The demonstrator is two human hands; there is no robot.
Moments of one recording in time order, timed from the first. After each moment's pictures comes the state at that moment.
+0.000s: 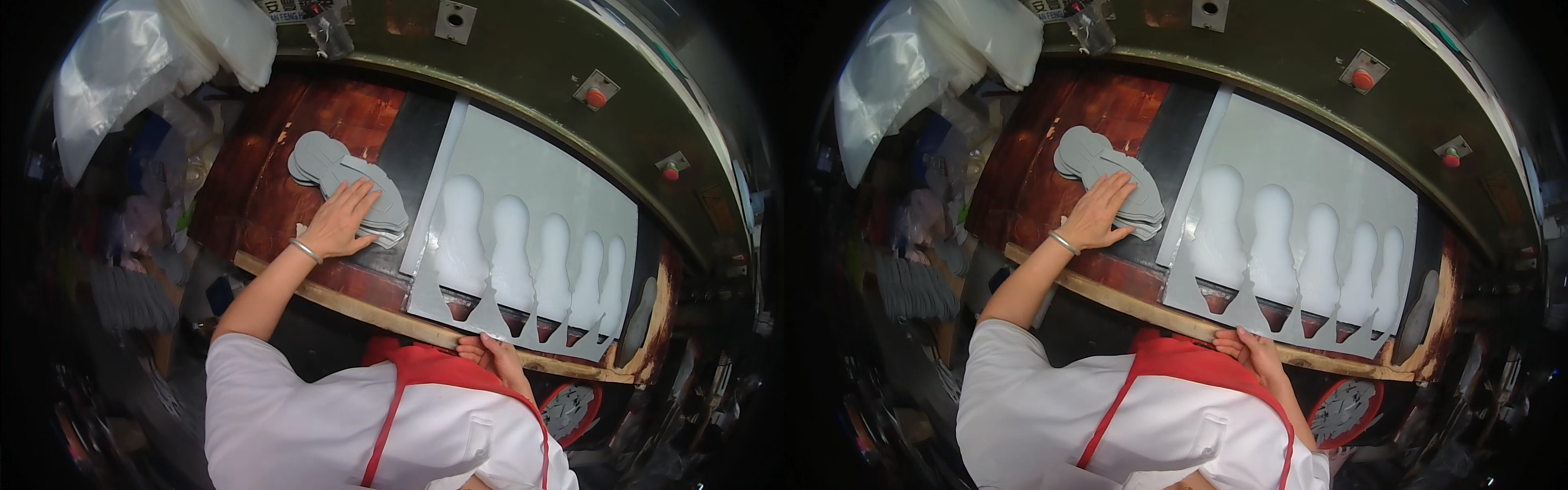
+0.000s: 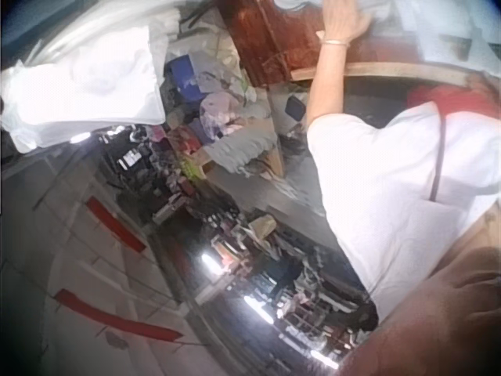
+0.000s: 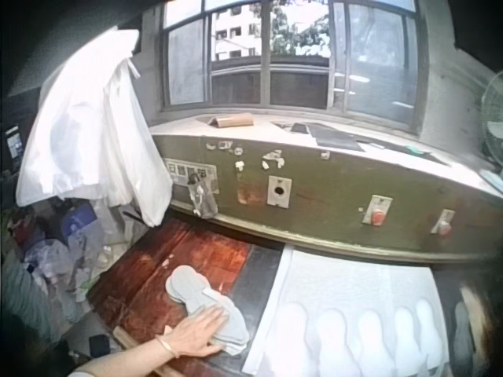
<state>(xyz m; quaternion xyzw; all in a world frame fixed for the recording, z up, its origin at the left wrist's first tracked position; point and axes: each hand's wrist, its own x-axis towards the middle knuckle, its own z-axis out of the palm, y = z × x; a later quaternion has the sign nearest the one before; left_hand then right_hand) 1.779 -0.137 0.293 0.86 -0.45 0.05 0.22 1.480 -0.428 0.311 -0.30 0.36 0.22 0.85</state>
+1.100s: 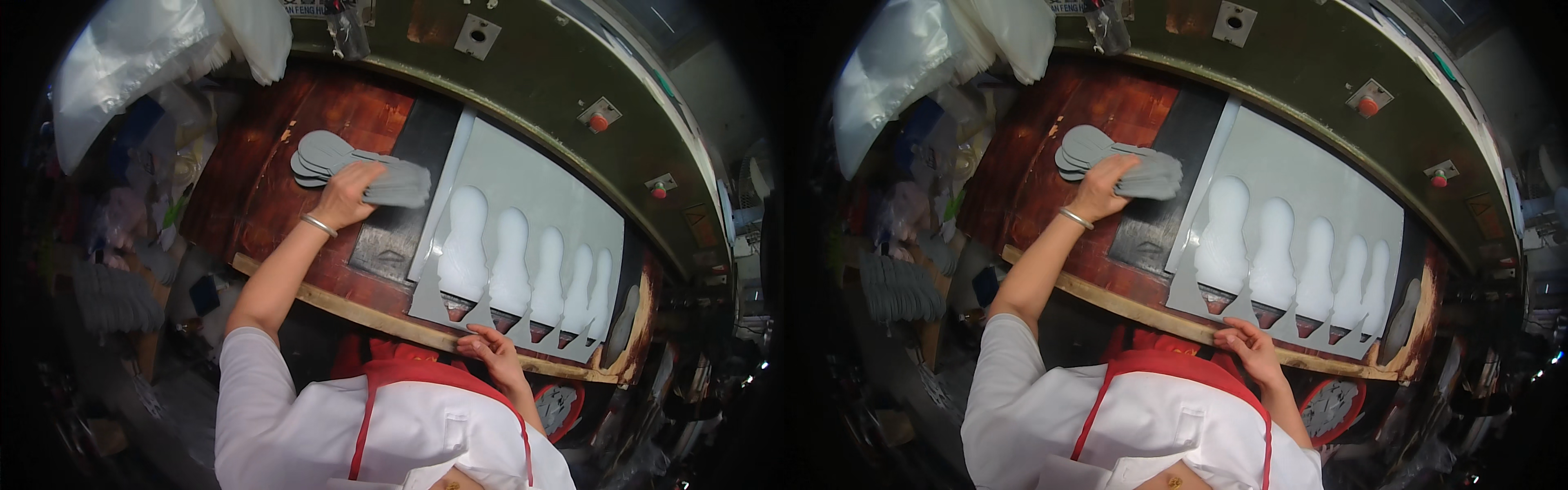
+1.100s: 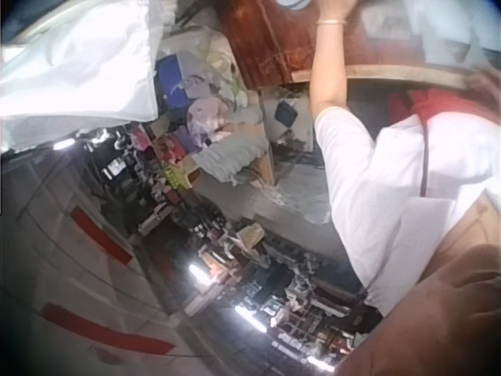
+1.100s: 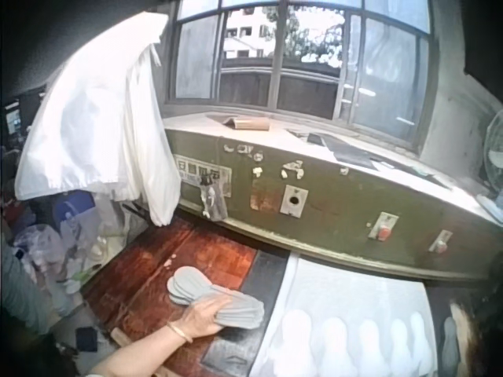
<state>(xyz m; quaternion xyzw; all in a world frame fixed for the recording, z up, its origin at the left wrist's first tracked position) 1.829 -0.149 0.307 0.80 -0.43 0.20 0.38 1.497 -0.411 0.333 -0.58 0.23 0.17 0.76</state>
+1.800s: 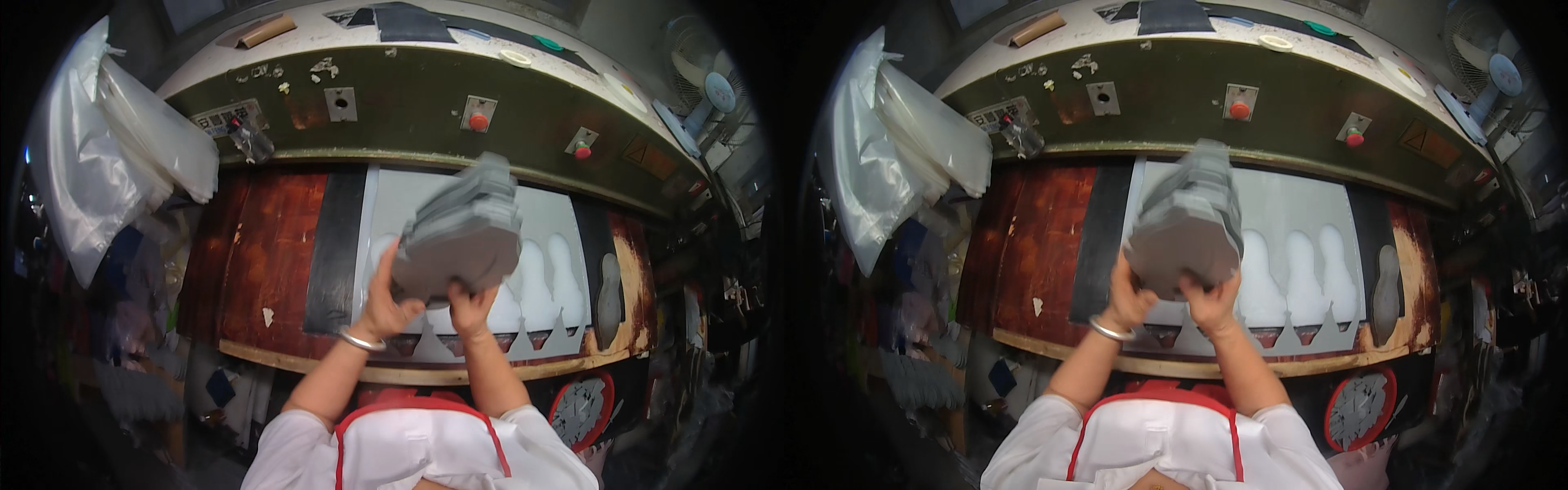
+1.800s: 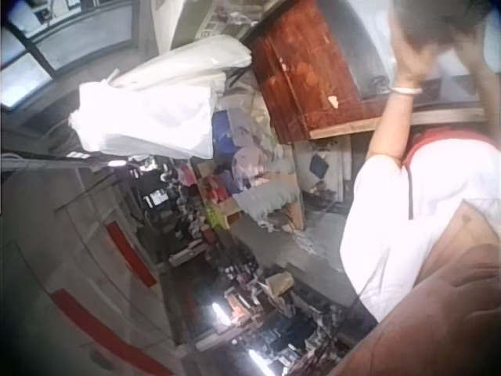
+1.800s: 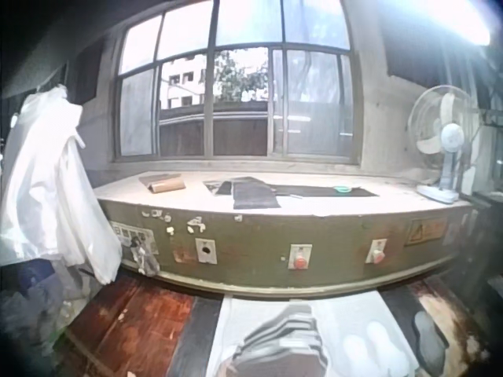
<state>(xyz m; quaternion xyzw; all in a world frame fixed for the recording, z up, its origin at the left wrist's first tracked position) 1.692 -0.307 0.381 0.59 -0.39 -0.06 0.71 1.615 -0.445 0.384 -0.64 -0.03 -0.42 0.65</state>
